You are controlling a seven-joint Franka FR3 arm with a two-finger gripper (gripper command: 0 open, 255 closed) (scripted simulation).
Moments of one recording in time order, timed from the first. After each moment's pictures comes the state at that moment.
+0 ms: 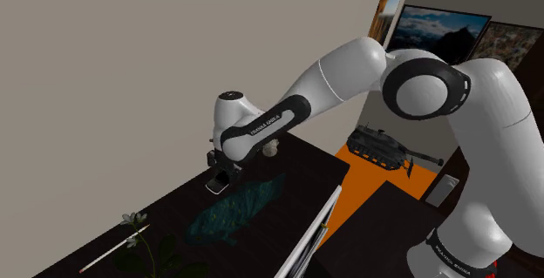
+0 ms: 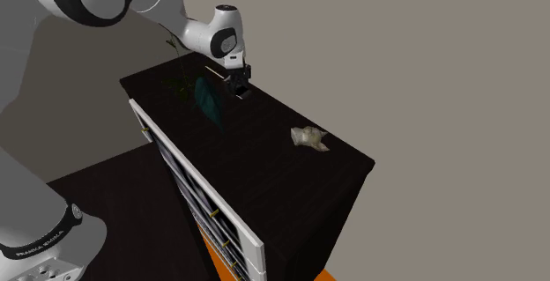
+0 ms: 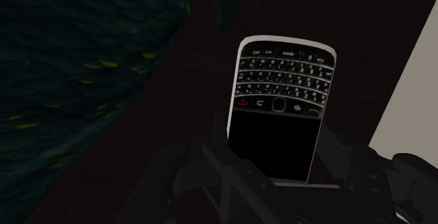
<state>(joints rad) 0.45 0.75 0.03 -1.65 0.00 2.46 1.69</state>
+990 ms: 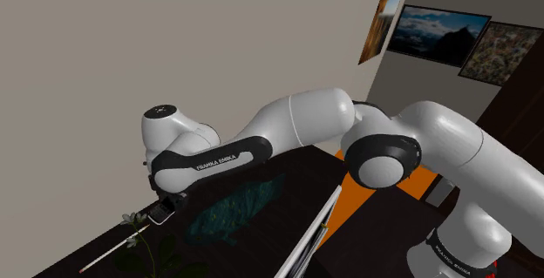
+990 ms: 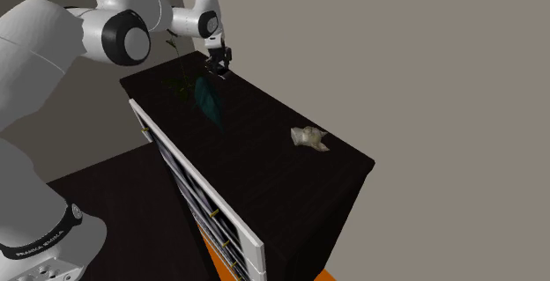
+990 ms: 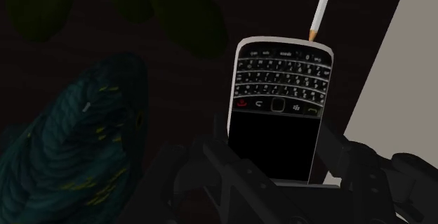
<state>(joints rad) 0.66 1.14 0.03 -0.92 -0.02 2.12 1.92</state>
